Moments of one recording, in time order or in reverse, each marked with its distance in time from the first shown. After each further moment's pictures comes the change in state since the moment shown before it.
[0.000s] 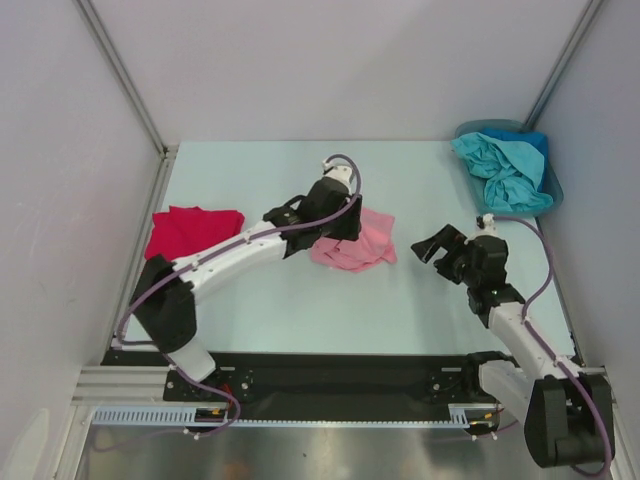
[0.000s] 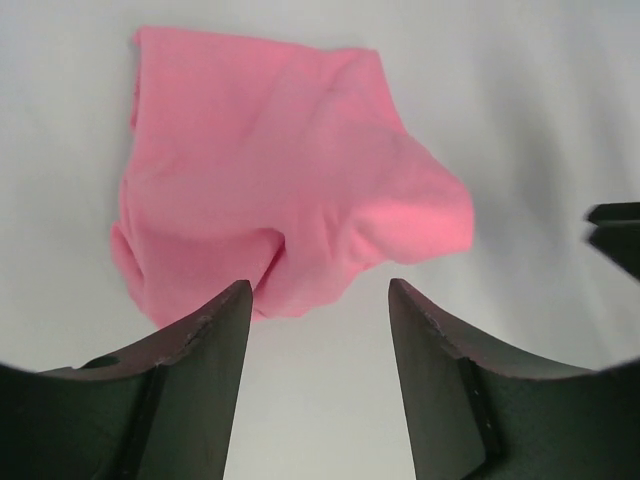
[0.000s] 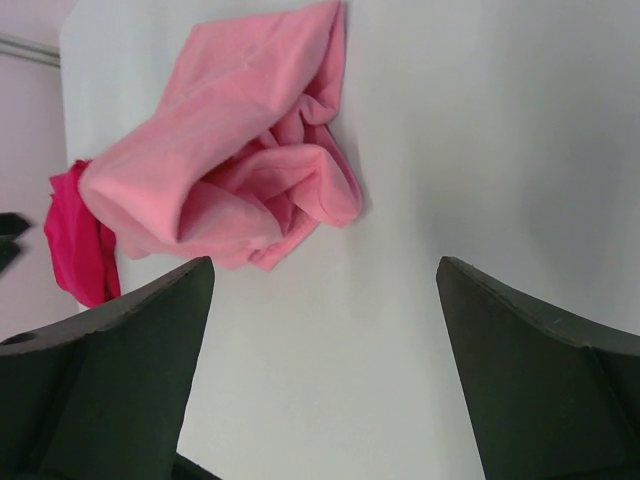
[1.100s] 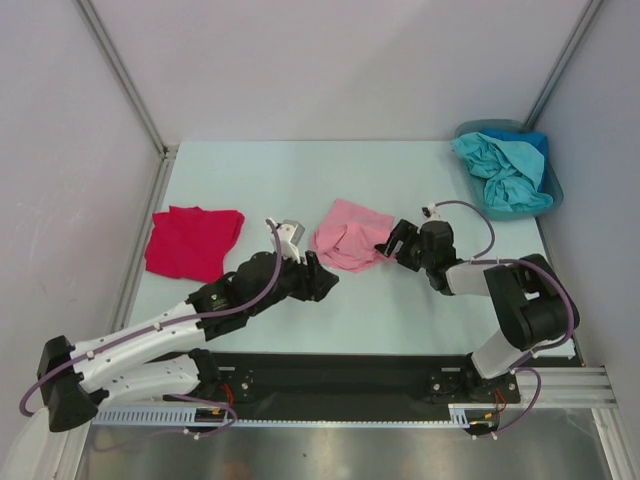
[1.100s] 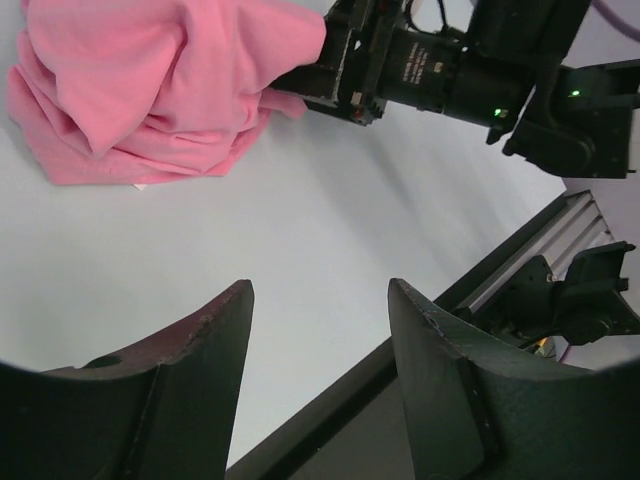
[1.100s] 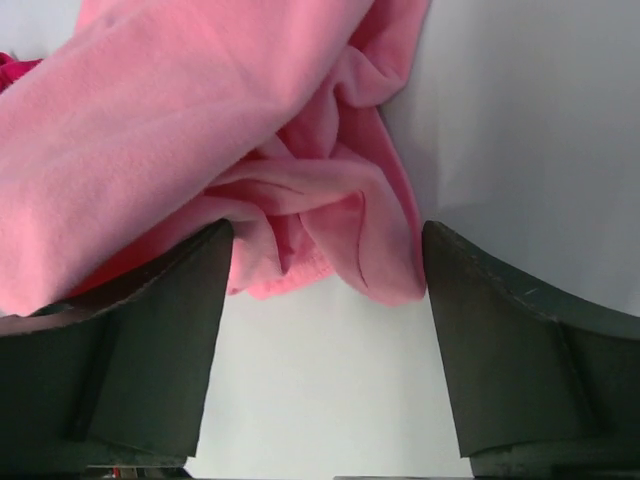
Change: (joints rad) left arm -0.188 -0.737 -0.655 0.211 -0.003 -0.186; right arm 0.238 0.671 0.138 0.431 0.064 0.034
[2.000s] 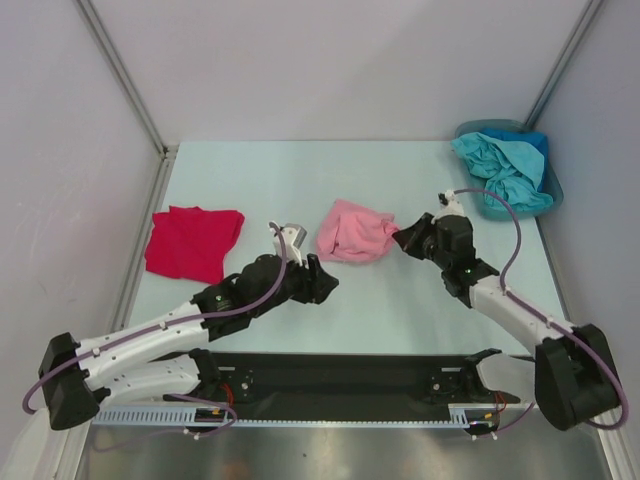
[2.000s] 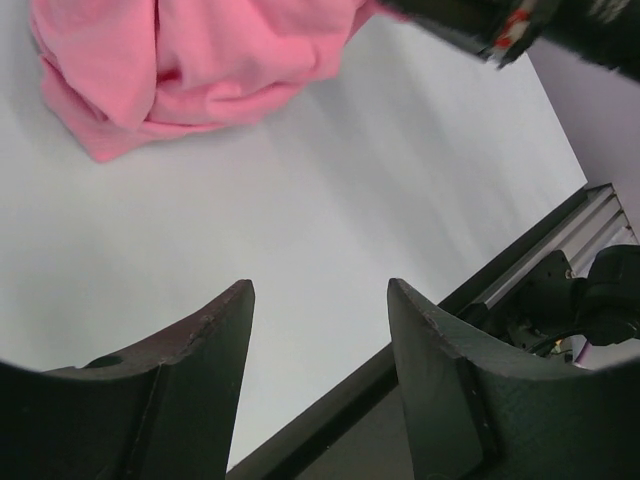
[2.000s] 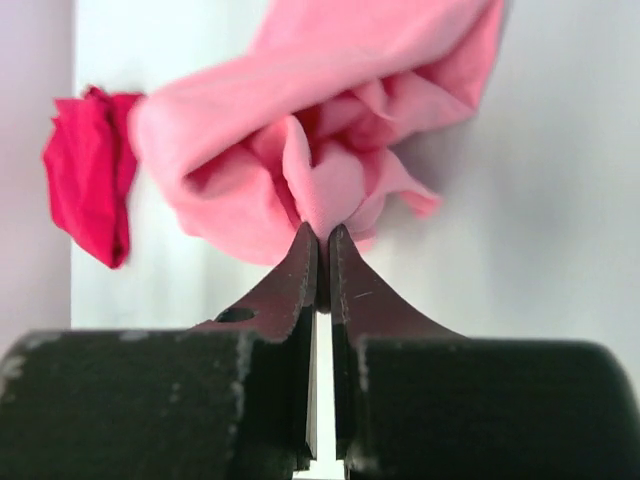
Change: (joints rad) left arm -0.001 -0.005 -0.035 0.018 -0.006 -0.008; right arm 0.038 -0.397 0.026 -0.283 0.112 -0.050
